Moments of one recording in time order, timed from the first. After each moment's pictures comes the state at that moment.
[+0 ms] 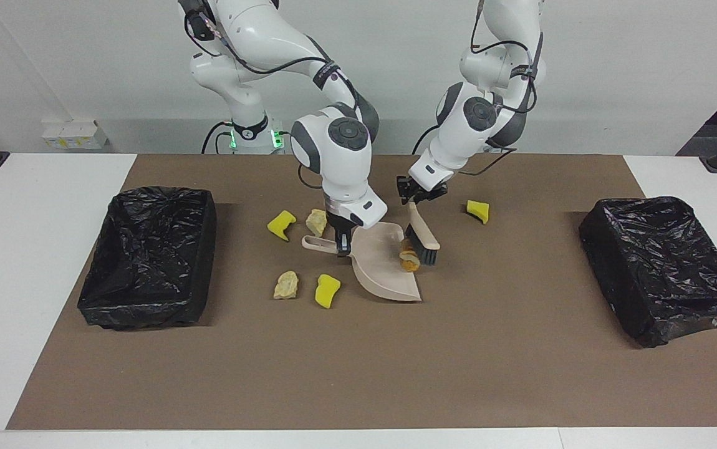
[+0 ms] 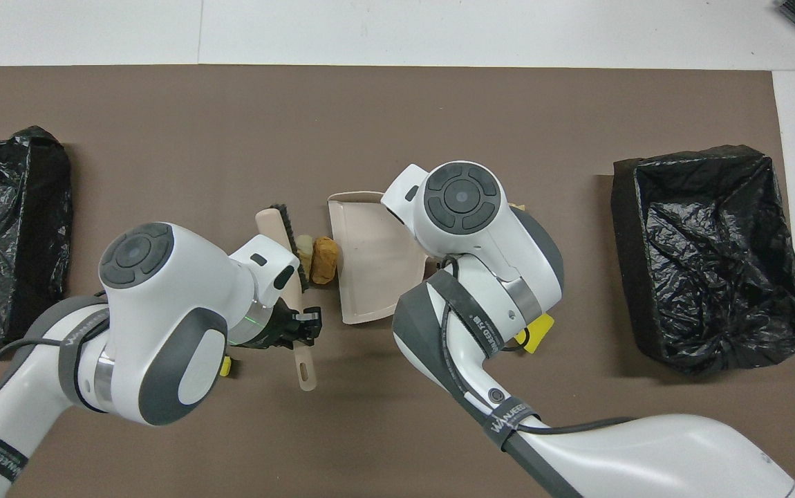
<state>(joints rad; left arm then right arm) -0.36 -0.03 -0.09 -2.14 -0.35 1.93 -0.47 0.34 0.39 0.21 -1.66 -0.15 2.04 -1.03</state>
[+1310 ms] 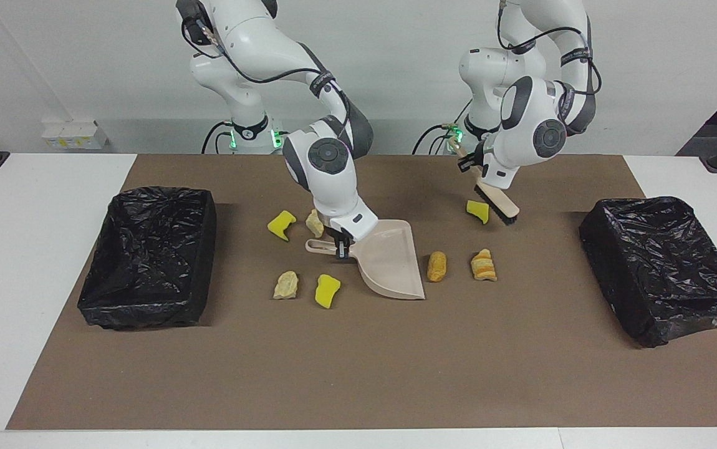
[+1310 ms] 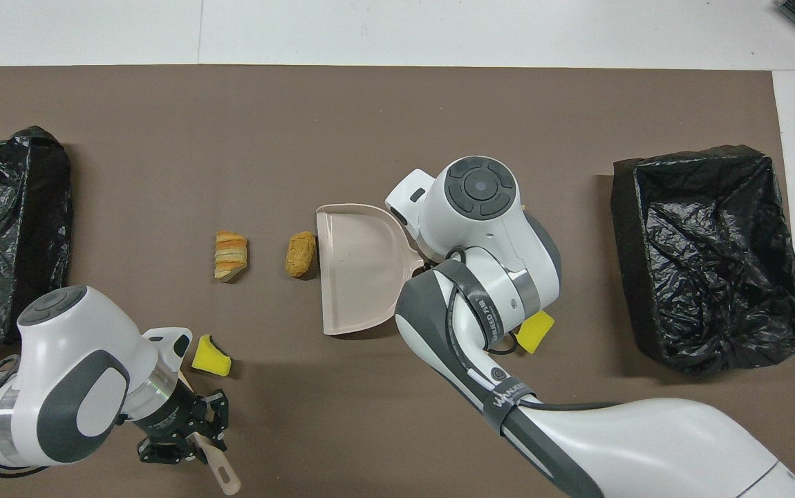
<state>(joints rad) -0.13 -0.20 -0.09 -2.49 -0.37 1.68 -0.71 0.32 0.42 0.21 -1.68 -0.01 2.07 -1.07</state>
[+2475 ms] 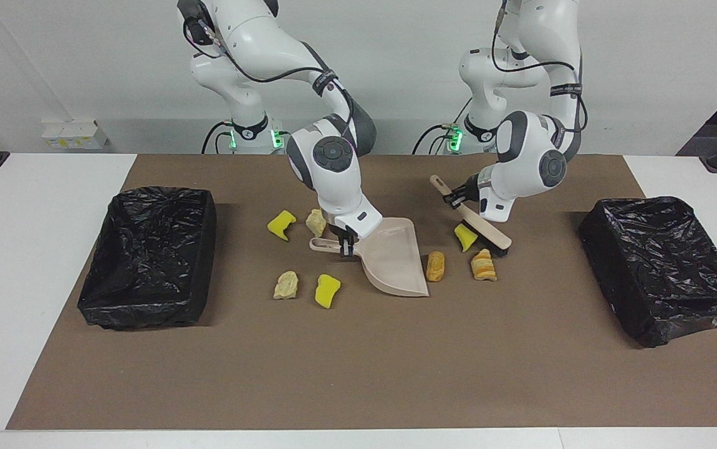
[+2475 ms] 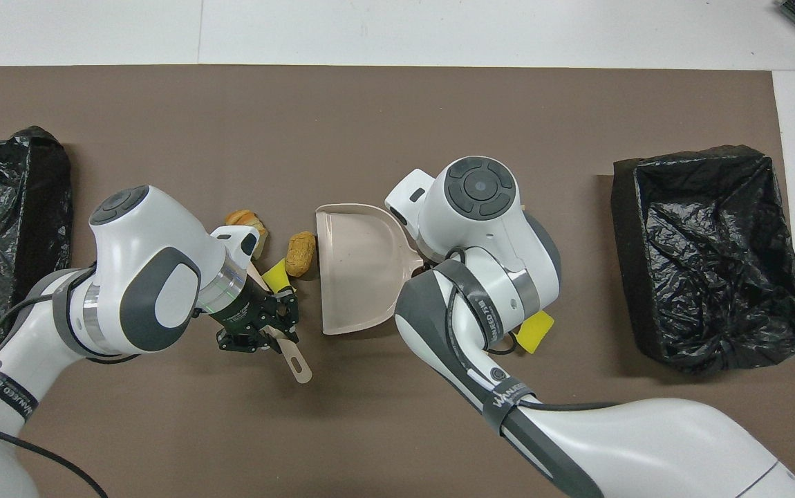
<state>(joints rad) -0.22 0.15 -0.12 -2.06 -0.47 1.80 -0.62 0.32 0.42 0.21 -1.68 -0.01 2.07 -1.07</state>
